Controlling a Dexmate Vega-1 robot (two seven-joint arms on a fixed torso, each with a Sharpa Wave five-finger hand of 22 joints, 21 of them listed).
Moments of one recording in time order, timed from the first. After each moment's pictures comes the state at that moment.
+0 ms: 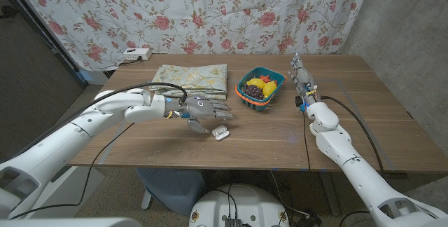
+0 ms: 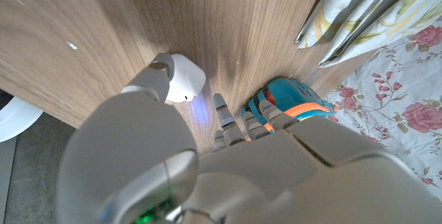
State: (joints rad) left arm 0.79 0.88 0.41 -1.72 1.05 -0.84 -0.17; left_hand 0.93 -0.01 0.57 -0.16 0.19 -0.17 -0.10 0.22 0.18 0.25 -0.18 0.40 0.31 -0.05 -0.07 0.19 0.18 0.02 -0.01 0.20 0.17; right arm -0.92 -0.34 -0.22 -1.39 0.40 0.29 -0.04; right_hand 0.34 0.07 -0.18 -0.09 0.22 -0.04 -0.05 0.20 0.18 0.00 -0.03 0.20 0.19 -0.14 -0.04 0.20 0.19 0.03 0.09 0.19 0.17
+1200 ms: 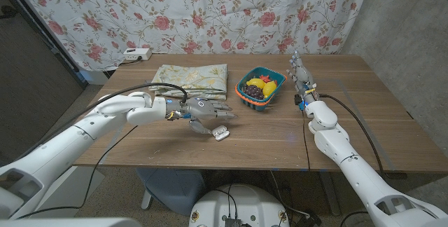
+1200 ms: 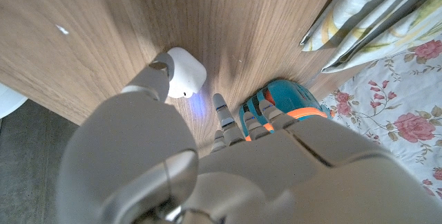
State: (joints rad) left arm 0.80 0.86 0.43 -1.69 0.99 -0.81 -0.16; left_hand 0.93 -0.01 0.56 -0.16 0.19 -0.17 -0.10 0.22 0.18 0.25 -0.18 0.40 0.31 -0.05 -0.07 0.19 0.18 0.02 -0.01 0.20 0.17; right arm -0.91 -0.33 -0.22 -1.37 0.40 0.31 -0.03; right_hand 0.34 0.07 -0.17 -0.10 0.22 -0.04 -0.05 0.20 0.18 0.00 -0.03 0.20 0.19 -0.14 -0.03 0.20 0.19 0.04 0.10 0.19 0.17
